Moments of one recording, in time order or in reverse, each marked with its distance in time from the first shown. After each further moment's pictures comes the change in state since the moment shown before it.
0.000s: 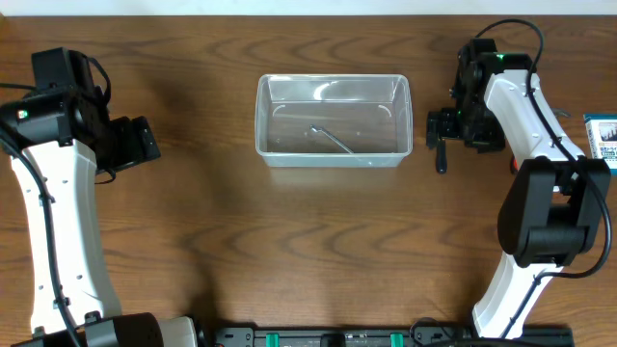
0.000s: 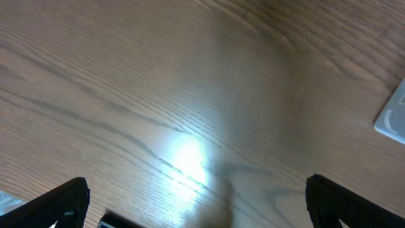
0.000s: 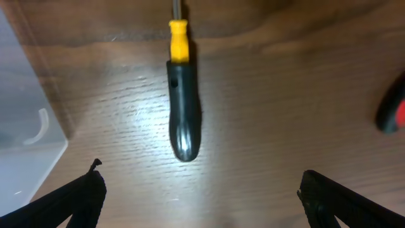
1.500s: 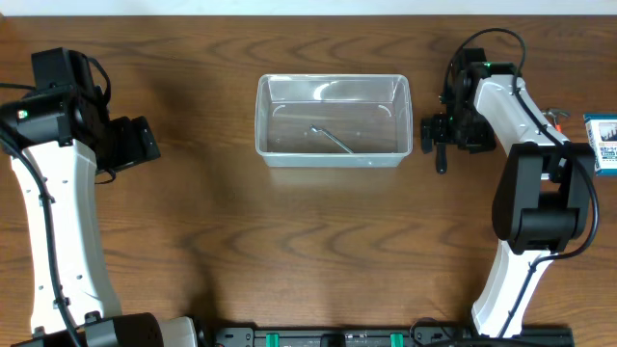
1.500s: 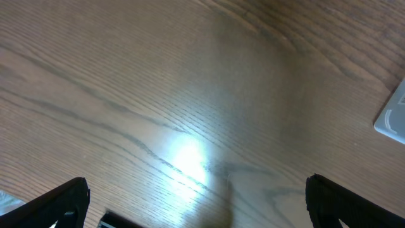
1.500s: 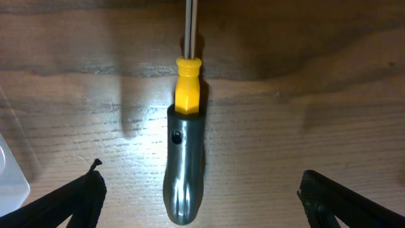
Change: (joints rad) left arm 0.000 0.000 0.000 0.000 0.000 0.000; right arm 0.000 0.086 -0.041 0.126 -0.008 -0.086
